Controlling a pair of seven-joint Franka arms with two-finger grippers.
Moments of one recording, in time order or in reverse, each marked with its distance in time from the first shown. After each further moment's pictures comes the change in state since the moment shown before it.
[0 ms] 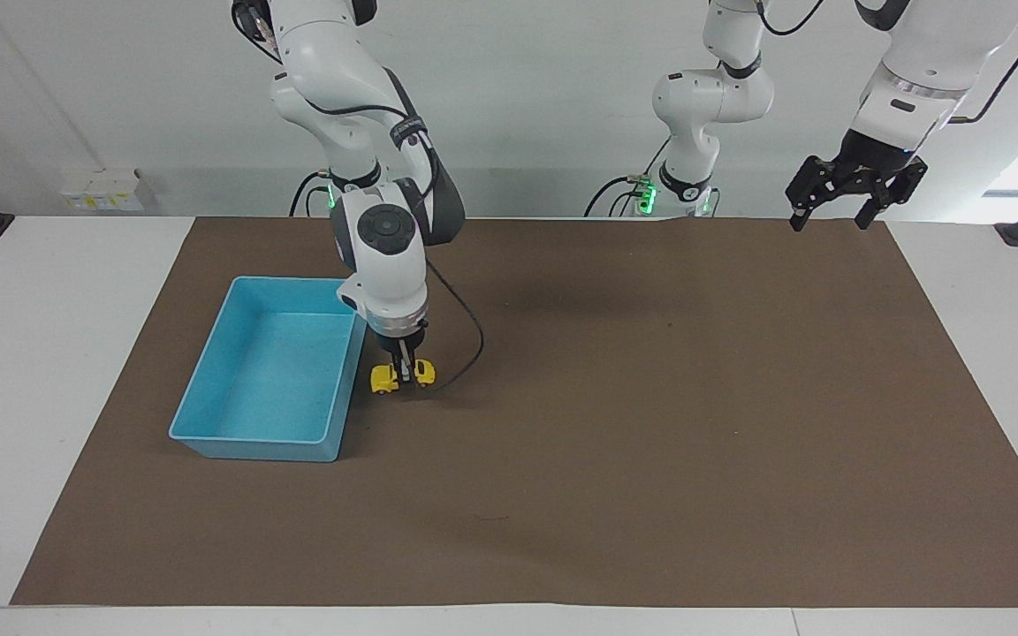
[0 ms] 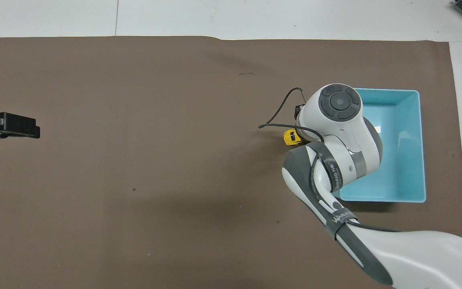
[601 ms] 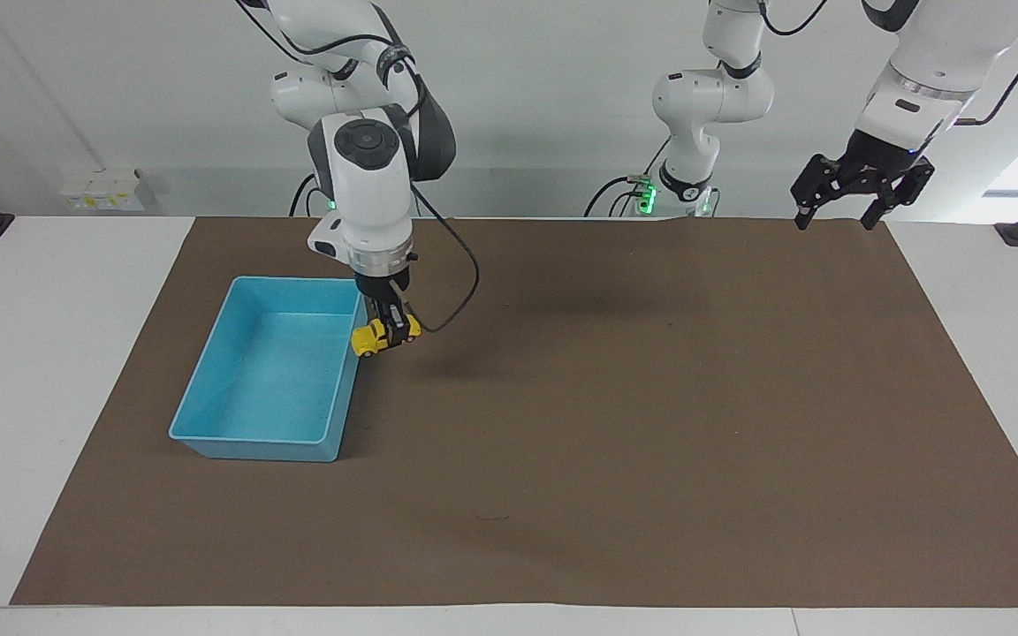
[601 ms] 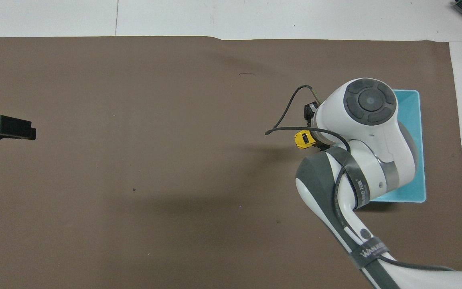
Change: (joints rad) left arm 0.003 0.000 0.010 -0.001 -0.001 -0.013 0.061; right arm 0.000 -0.159 0.000 0.002 0.000 -0.144 -0.362
